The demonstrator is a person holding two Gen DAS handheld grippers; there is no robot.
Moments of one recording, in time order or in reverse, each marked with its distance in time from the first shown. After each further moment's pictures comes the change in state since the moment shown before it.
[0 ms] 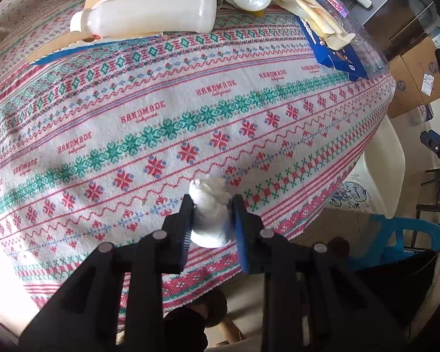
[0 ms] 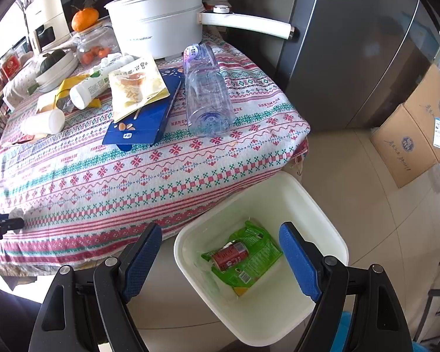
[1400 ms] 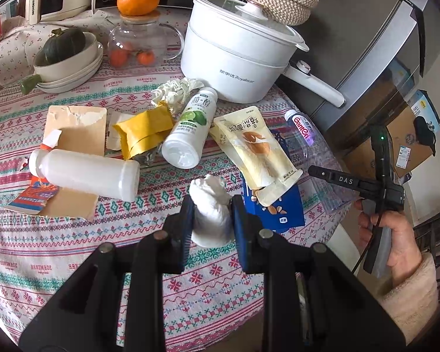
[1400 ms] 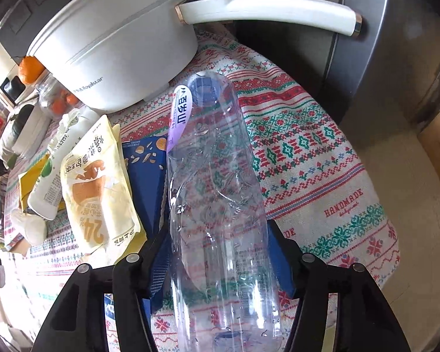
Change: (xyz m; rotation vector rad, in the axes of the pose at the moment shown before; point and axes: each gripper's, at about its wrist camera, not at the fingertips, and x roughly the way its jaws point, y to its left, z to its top) left arm -0.054 -0.070 0.118 -0.083 -0.340 -0.111; right arm 0.130 -0.002 0.155 0.118 0.055 0.179
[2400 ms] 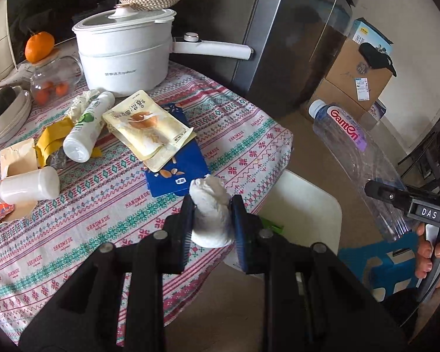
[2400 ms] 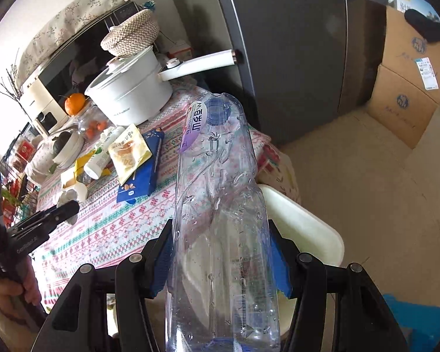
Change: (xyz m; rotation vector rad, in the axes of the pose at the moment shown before) left arm -0.007 -0.133 -0.071 0.353 -0.002 -0.096; right arm -0.188 -0.079 -0.177 0.159 -0.207 0.023
